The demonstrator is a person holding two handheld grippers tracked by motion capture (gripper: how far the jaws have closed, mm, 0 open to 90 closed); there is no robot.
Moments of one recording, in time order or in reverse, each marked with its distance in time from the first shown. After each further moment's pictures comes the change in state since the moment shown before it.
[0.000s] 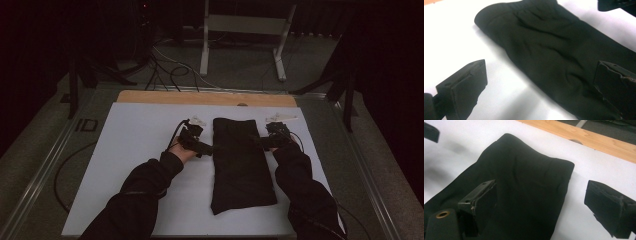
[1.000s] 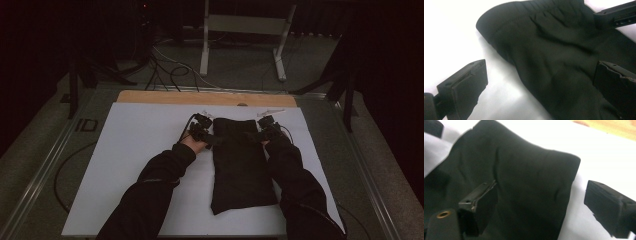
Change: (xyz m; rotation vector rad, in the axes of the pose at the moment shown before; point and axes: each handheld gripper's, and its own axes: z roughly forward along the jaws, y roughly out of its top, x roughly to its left) left arm 0.017 0.021 0.050 0.062 0.038 -0.064; right arm -0.015 0.004 0.050 0.110 -0.002 0.051
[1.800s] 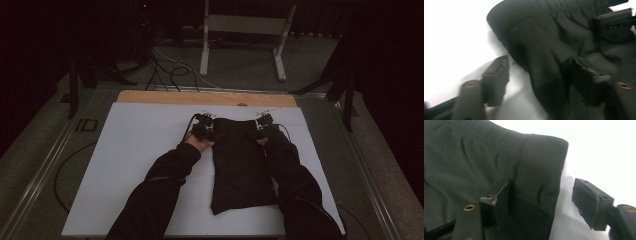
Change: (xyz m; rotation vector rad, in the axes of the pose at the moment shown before) left arm 0.006 0.001 0.018 0.033 0.044 -0.077; right arm -0.014 -0.002 0.025 0.117 -0.048 0.096
